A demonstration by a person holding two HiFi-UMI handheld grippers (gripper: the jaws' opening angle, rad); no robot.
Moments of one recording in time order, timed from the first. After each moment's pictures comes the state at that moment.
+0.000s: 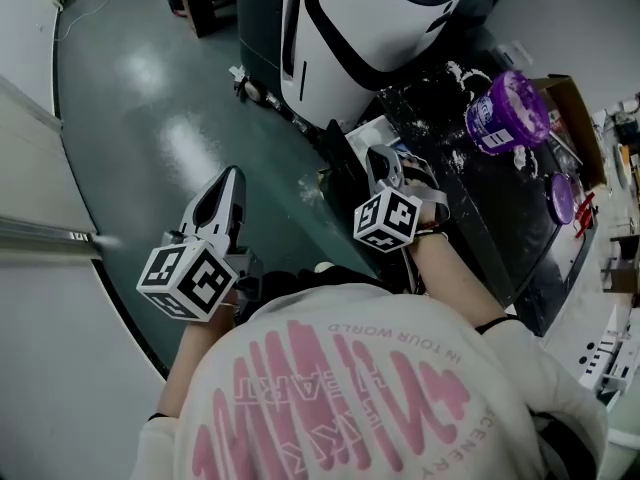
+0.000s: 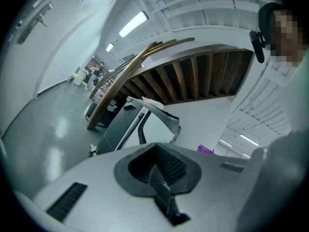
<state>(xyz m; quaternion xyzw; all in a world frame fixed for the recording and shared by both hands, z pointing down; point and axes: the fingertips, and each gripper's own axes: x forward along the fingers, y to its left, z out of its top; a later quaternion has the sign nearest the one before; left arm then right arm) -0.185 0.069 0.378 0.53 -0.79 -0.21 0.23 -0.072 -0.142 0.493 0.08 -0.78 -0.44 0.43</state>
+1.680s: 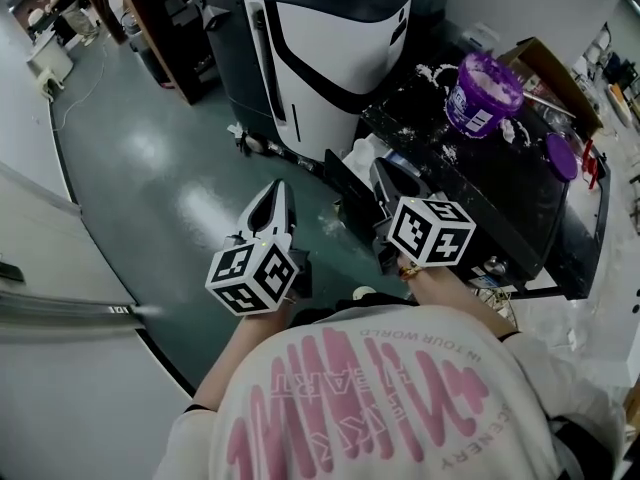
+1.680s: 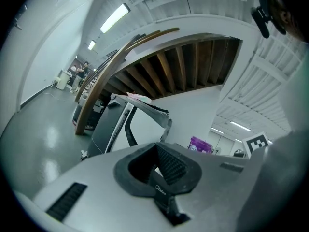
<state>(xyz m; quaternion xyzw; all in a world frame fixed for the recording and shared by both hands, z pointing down) -0.162 0.007 0.365 0.59 -0.77 -0.15 0.20 -0.045 -0.116 0.376 0.27 -0.93 0.22 0.08</state>
